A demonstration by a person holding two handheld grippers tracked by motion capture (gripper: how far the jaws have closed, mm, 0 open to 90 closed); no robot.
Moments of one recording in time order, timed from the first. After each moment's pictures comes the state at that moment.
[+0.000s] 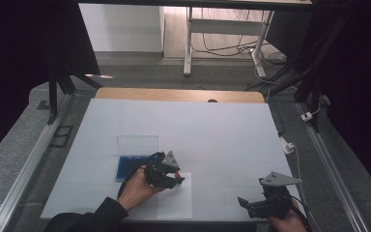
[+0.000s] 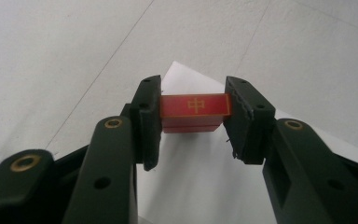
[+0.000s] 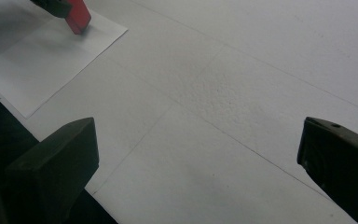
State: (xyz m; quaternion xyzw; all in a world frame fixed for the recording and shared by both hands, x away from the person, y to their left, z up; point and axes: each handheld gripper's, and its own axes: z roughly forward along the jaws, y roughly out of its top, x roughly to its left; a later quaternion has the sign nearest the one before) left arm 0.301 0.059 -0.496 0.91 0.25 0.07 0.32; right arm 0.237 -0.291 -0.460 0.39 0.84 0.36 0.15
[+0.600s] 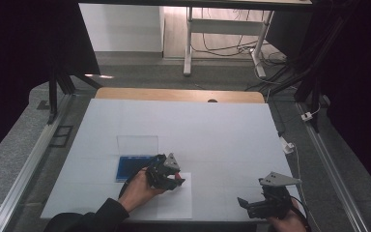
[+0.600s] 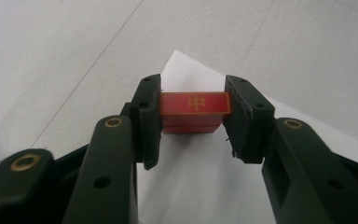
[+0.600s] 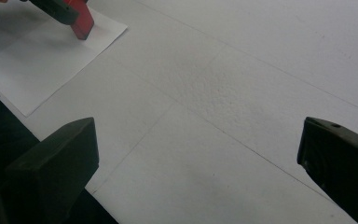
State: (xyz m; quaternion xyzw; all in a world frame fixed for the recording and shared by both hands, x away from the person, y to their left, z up) left arm 0.299 0.056 -0.504 0.91 0.26 0.07 0.31; right arm 0.236 -0.290 -0.460 0.39 0.84 0.36 0.15
